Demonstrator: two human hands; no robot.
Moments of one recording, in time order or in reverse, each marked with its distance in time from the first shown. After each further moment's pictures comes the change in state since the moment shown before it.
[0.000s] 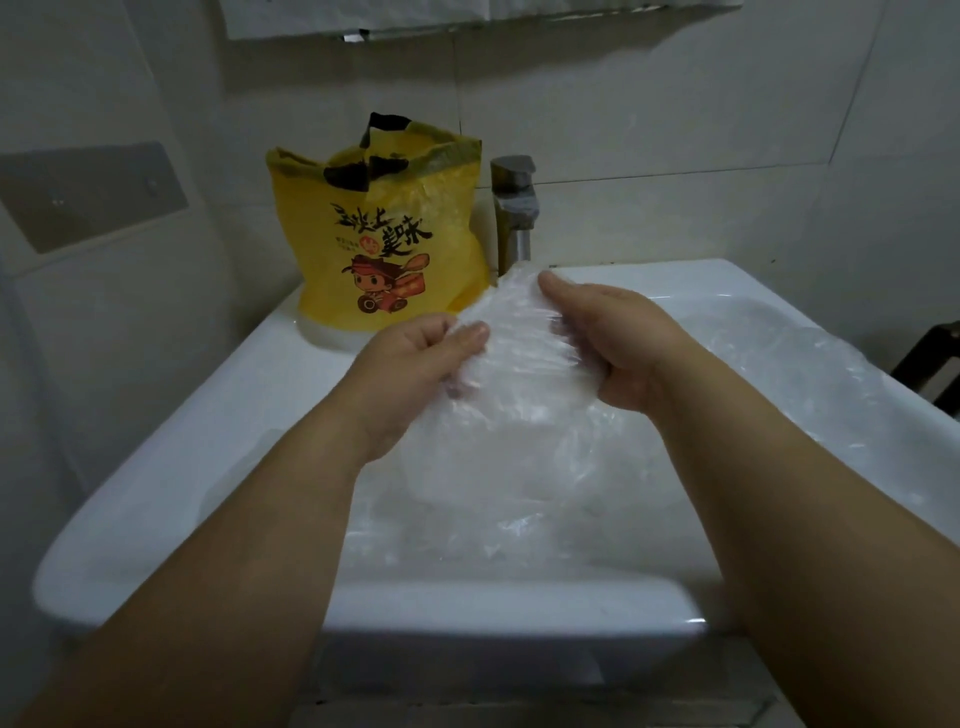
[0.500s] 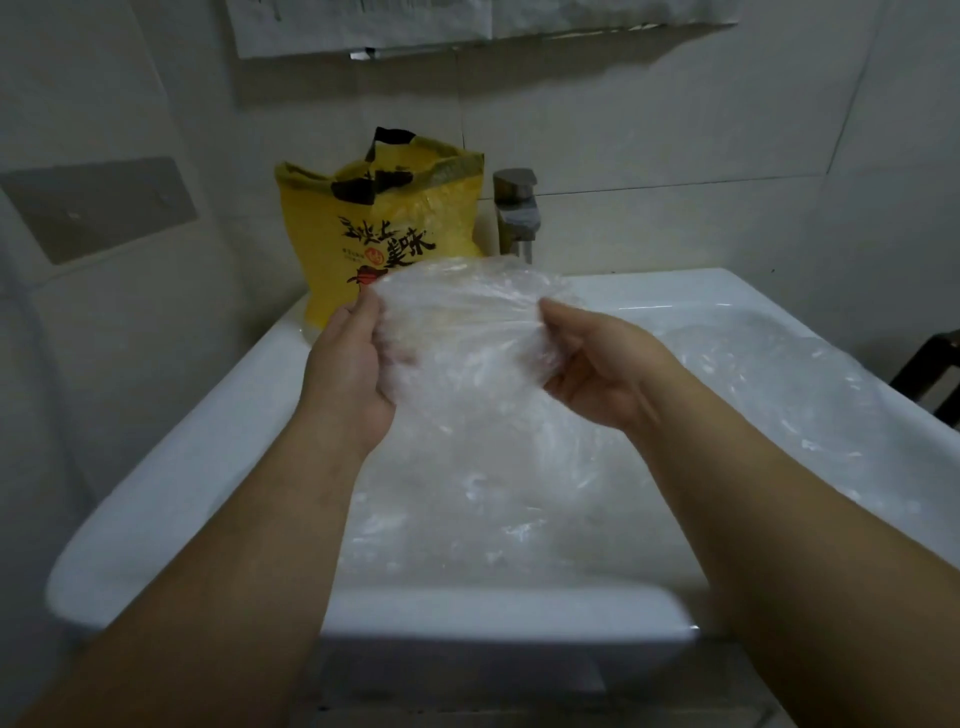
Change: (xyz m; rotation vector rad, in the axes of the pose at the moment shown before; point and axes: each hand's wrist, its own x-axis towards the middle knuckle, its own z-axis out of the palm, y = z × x) left_hand 0.019 -0.003 -0.019 -0.520 0.430 -0.059; right_hand 0.001 0.005 0.009 0.358 -0.029 0.153
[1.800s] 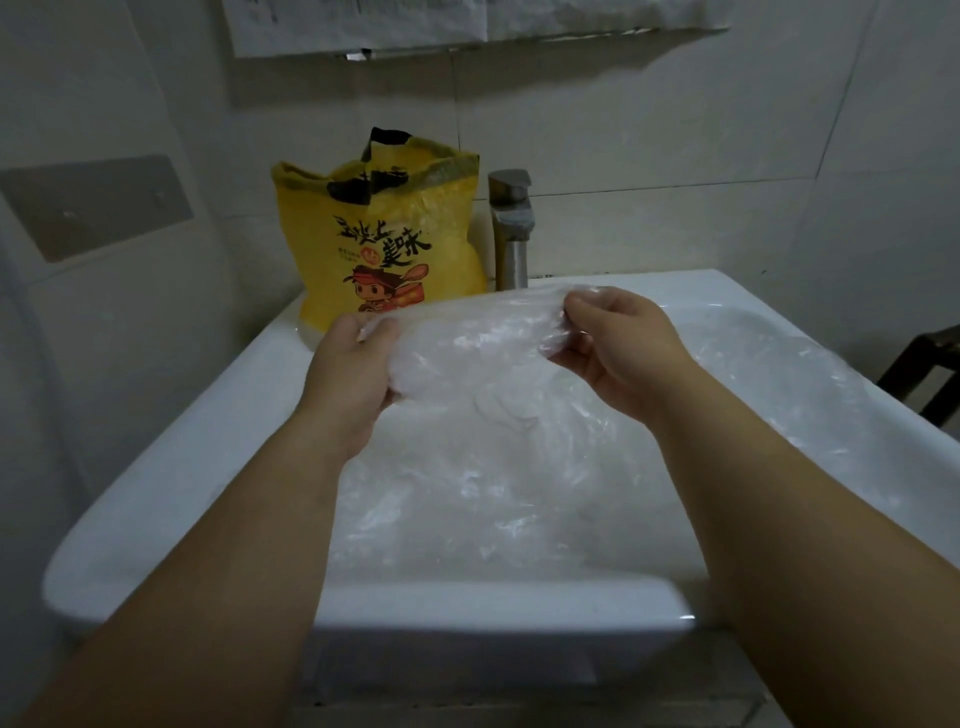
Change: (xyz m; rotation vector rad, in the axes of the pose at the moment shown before) left_hand -0.005 -0.004 -0.009 0.401 0.043 0.041; right_hand 0.001 -0.006 -0.015 -0.263 0.088 -0.340
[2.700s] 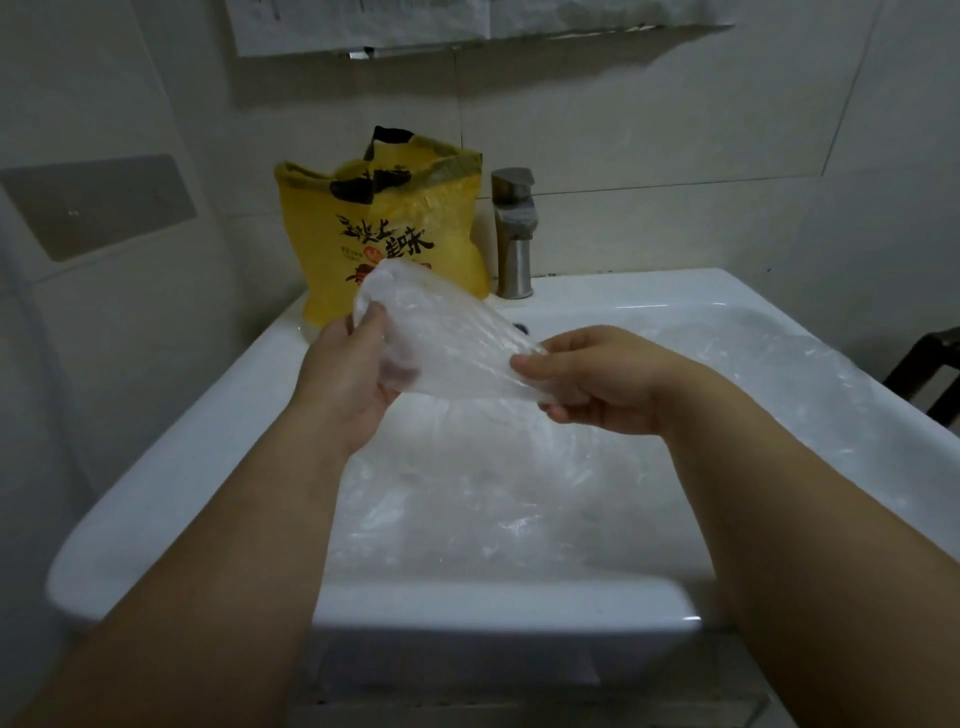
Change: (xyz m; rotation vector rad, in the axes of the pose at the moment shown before) left_hand 0.005 0.004 -0.006 -0.261 -0.064 -0.088; right_hand -0.013 -0.006 0.001 -0.333 -0.313 0.357
